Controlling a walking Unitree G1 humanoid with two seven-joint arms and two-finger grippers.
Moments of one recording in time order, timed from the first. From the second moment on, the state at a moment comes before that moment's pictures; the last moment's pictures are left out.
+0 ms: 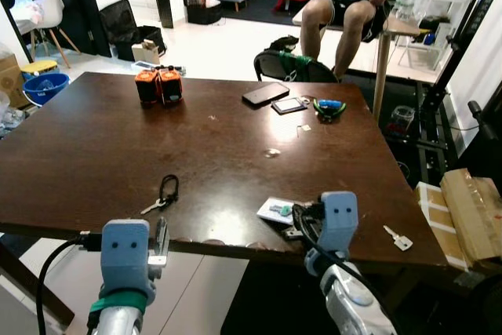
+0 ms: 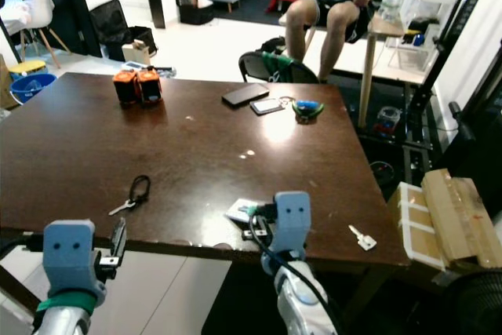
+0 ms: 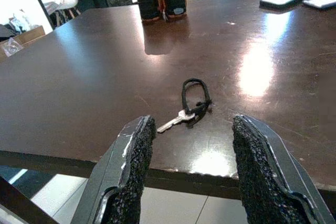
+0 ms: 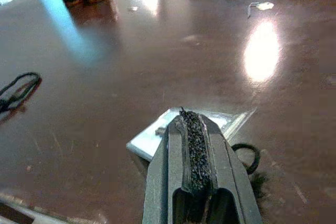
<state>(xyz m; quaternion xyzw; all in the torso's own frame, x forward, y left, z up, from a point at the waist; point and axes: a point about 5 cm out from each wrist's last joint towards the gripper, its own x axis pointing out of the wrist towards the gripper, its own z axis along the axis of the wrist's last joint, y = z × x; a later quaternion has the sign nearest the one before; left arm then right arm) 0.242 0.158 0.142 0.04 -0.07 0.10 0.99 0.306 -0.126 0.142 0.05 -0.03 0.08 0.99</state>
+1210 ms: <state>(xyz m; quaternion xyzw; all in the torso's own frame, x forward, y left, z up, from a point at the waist) 0.255 0.155 0.150 0.03 -0.09 0.04 0.99 0.304 -0.115 0.144 0.02 -0.06 0.10 0.99</state>
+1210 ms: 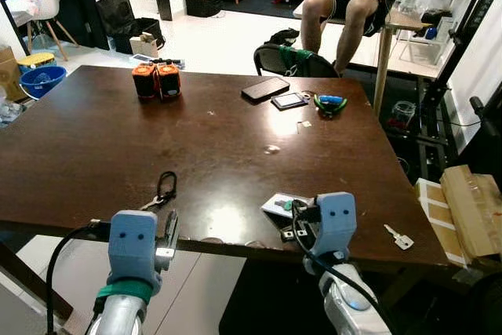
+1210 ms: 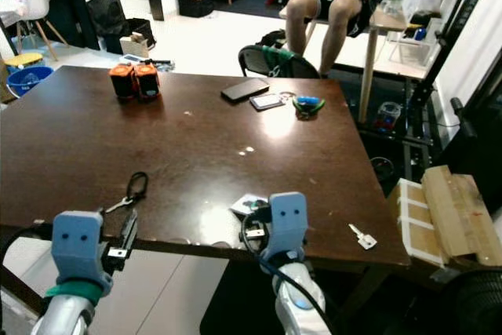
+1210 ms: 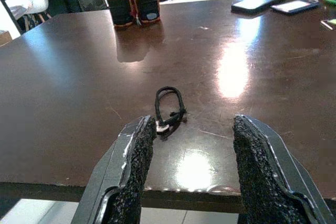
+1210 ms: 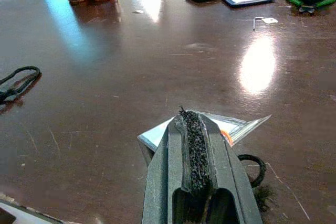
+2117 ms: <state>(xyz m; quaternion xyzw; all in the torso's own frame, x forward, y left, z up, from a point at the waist) 0.237 0.196 0.144 0.02 -0.08 0.09 0.99 0.306 -0.112 0.142 0.02 -0.05 0.11 0.99</state>
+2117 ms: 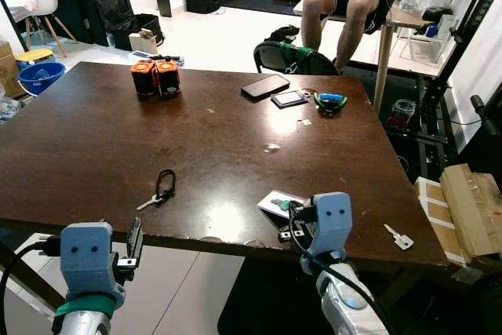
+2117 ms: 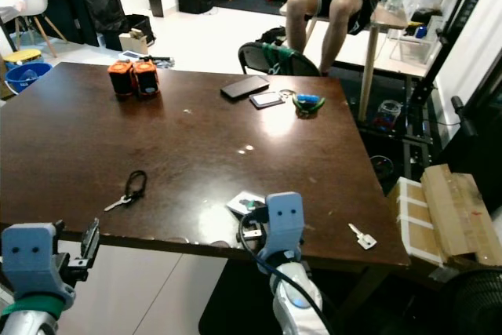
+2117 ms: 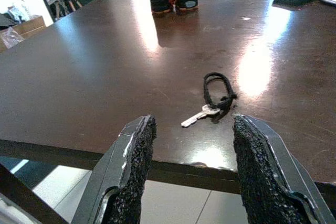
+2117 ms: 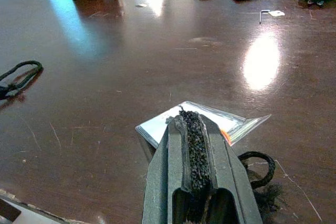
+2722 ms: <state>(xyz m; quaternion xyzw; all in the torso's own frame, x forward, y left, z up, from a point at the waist) 0.246 0.181 0.138 -0.02 -0.09 0.05 0.99 0.306 -0.112 0.142 0.02 -0.05 0.11 0.99</state>
